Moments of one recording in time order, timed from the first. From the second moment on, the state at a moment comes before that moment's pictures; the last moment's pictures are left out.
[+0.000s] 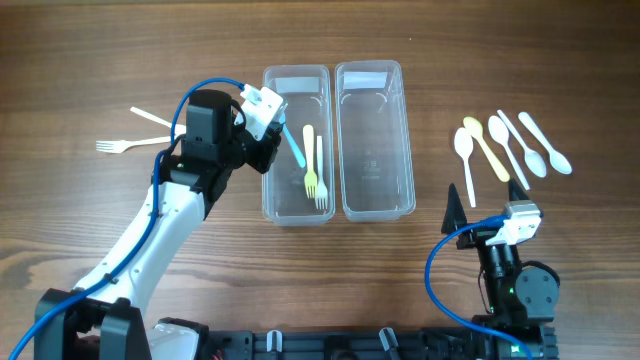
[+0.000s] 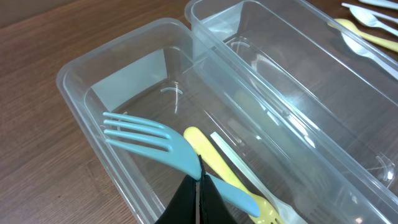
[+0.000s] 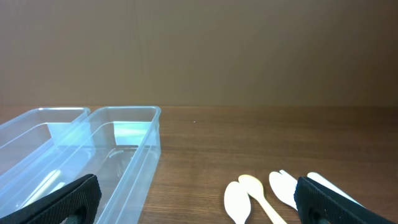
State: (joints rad) left arm -0.24 1.44 0.88 -0.15 0.37 0.24; right arm -0.01 0.02 0.01 0.00 -0.10 0.03
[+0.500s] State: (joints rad) left arm -0.24 1.44 0.88 -0.13 0.39 0.26; right arm -0.01 0.02 0.01 0.00 -0.10 0.03
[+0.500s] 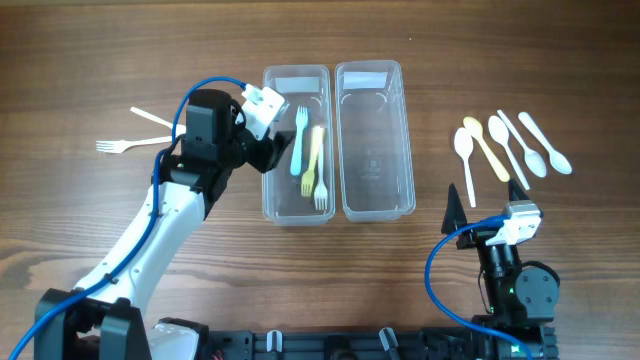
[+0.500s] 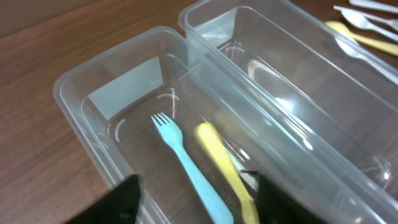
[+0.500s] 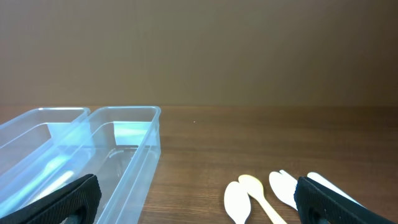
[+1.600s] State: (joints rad) left arm 0.08 1.51 0.88 -0.09 -0.38 -1.30; right arm -0.01 0.02 0.01 0.00 -0.10 0.03
